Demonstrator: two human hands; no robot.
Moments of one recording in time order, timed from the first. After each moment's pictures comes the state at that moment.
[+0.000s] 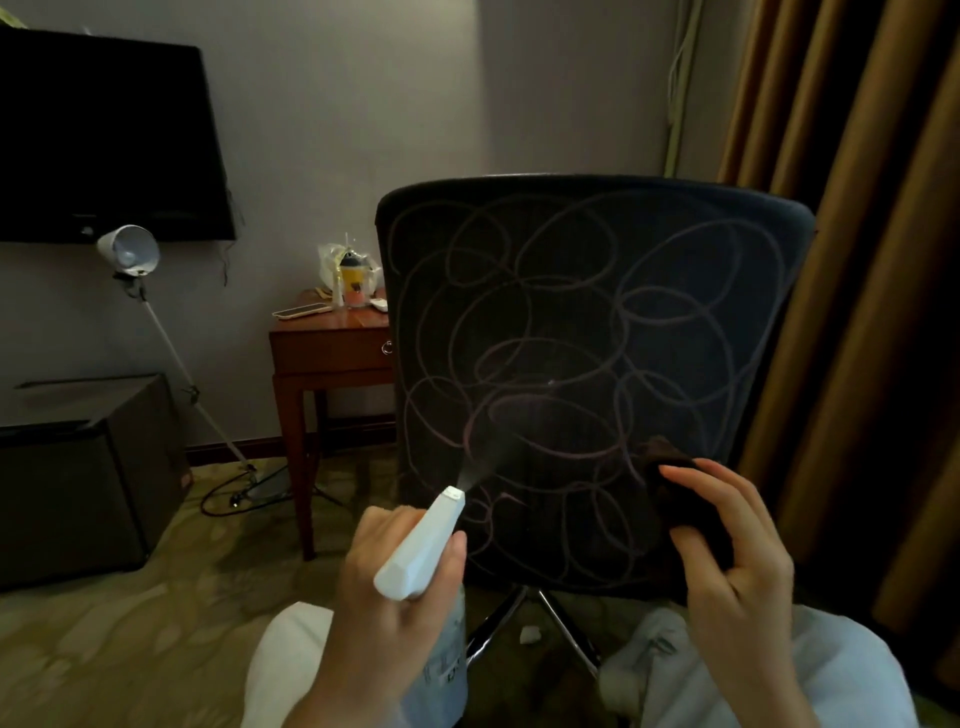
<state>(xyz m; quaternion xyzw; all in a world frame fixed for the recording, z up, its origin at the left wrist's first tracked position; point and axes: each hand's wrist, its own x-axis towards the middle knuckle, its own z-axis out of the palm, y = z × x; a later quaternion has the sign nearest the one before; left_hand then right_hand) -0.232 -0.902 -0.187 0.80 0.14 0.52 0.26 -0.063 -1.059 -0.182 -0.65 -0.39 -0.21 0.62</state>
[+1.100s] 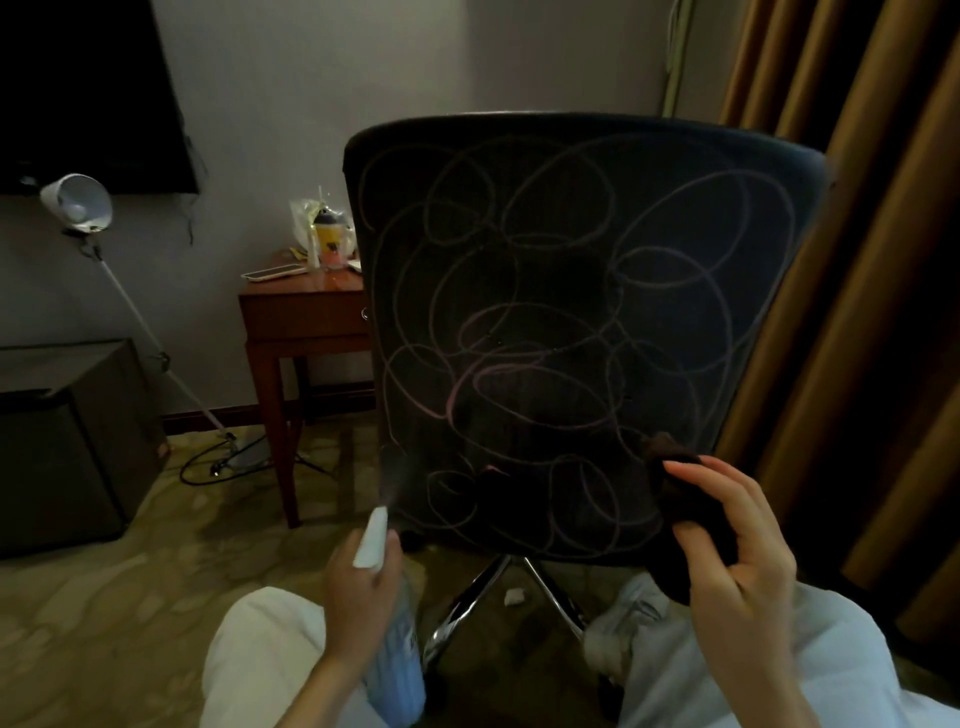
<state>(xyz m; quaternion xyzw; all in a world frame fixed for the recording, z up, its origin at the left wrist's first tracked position) -0.184 -0.828 -0.317 0.69 0.39 0.44 0.43 -0.050 -1.064 -0.200 -0.68 -0.36 -0.19 0.62</state>
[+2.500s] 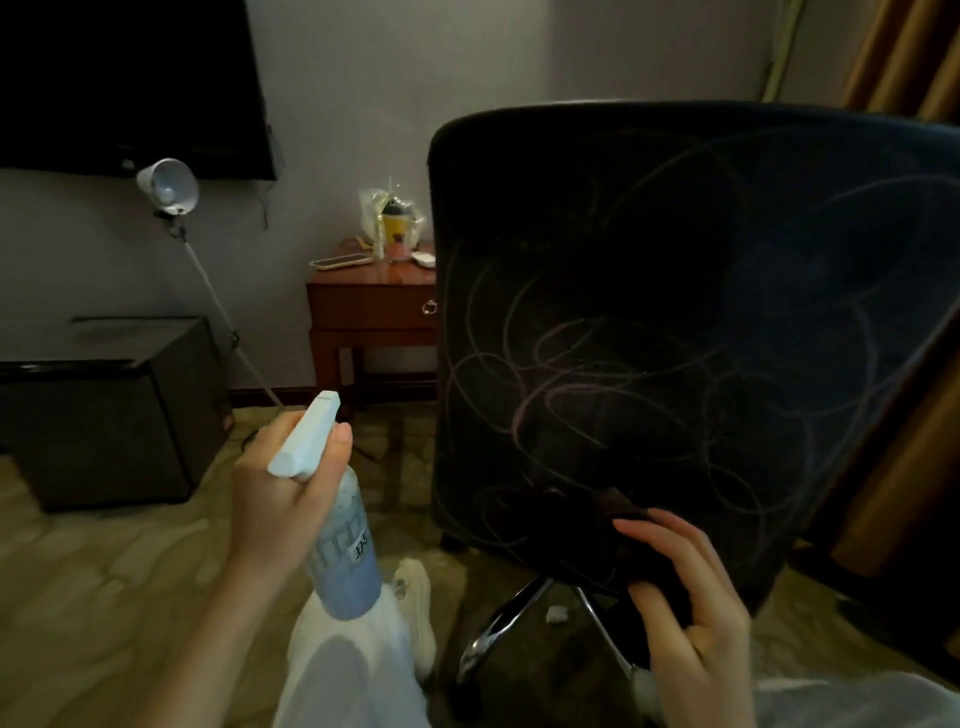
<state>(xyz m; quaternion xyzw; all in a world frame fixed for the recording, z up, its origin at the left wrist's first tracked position) -0.247 -0.753 -0.194 0.72 0.30 0.57 0.26 -0.069 -0.985 -0.223 -0.67 -0.41 -0.07 0.61</state>
